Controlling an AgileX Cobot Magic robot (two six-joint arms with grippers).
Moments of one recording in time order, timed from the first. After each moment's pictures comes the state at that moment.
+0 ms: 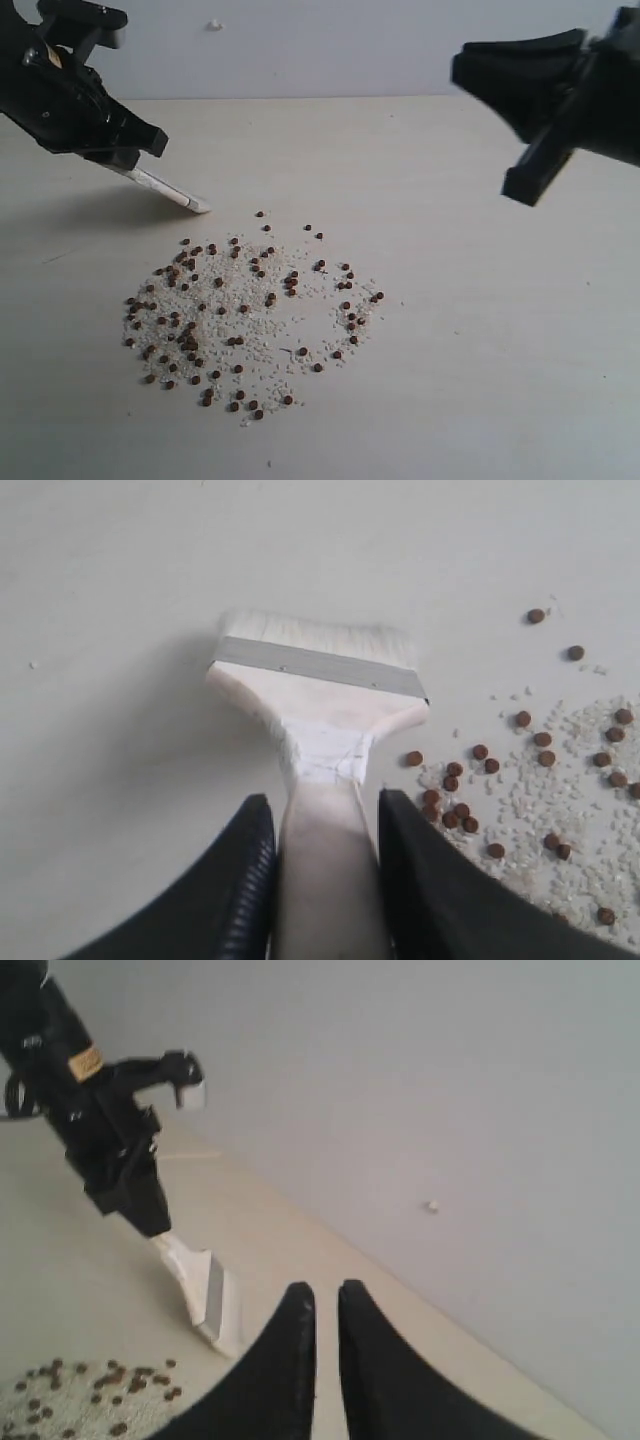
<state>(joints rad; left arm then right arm) -0.35 1.71 -1.20 0.08 0.65 -0.01 0.06 1.36 -0.54 -1.08 -1.01 0.52</state>
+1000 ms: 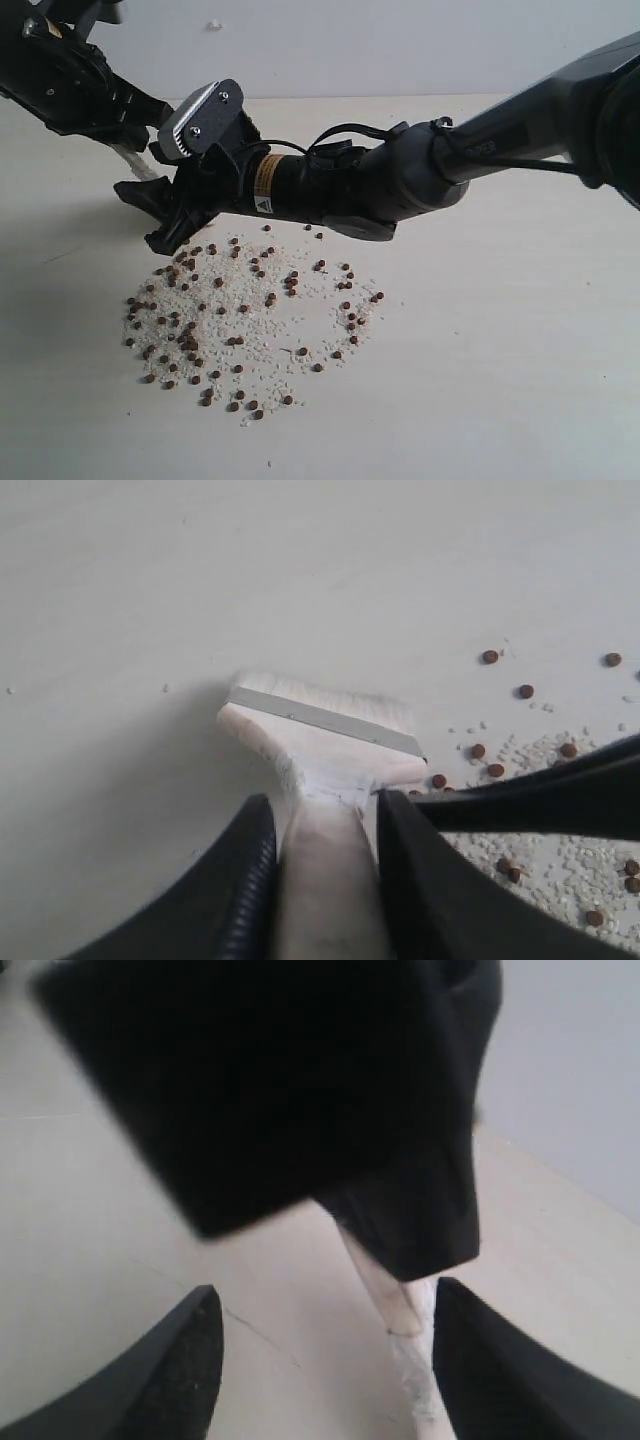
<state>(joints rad) -0.35 1.71 -1.25 0.00 0.68 0.02 0.70 2.24 -1.30 -0.69 -0.78 0.37</state>
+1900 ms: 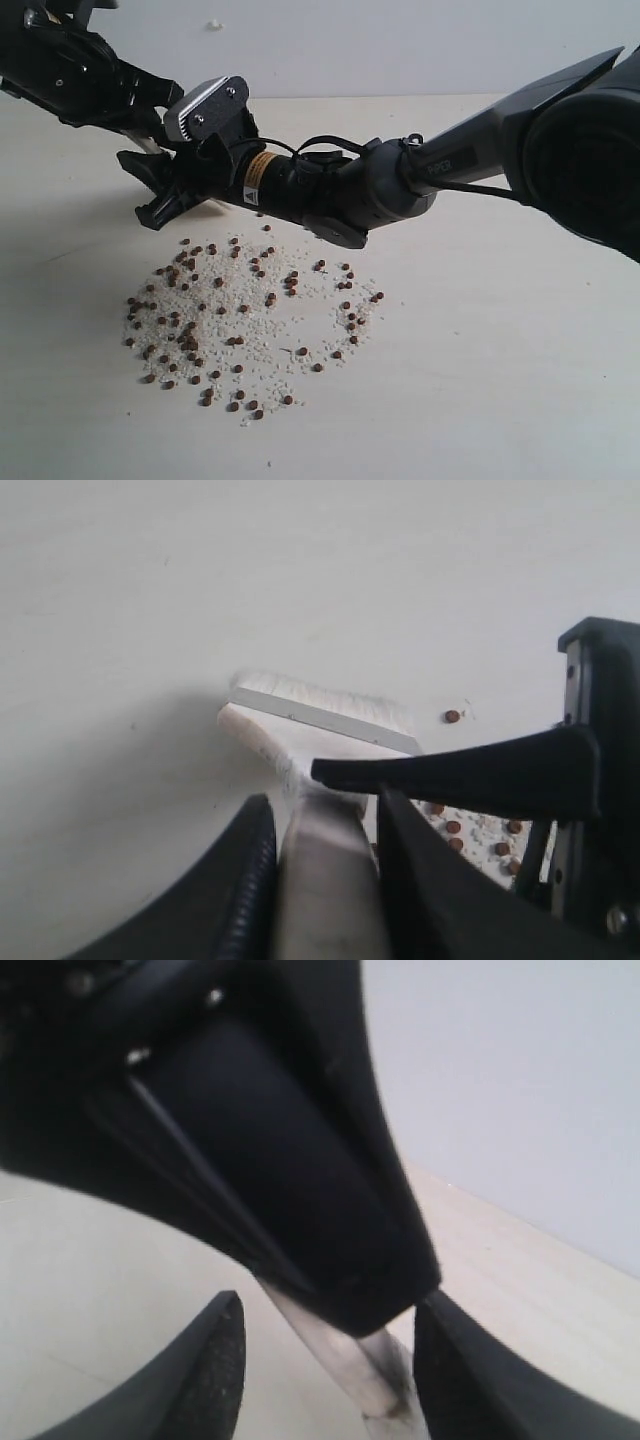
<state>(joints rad) -0.34 1.72 -1.25 -0.11 0.60 0.03 0.70 2.36 -1.42 -0.52 -0.84 0.32</state>
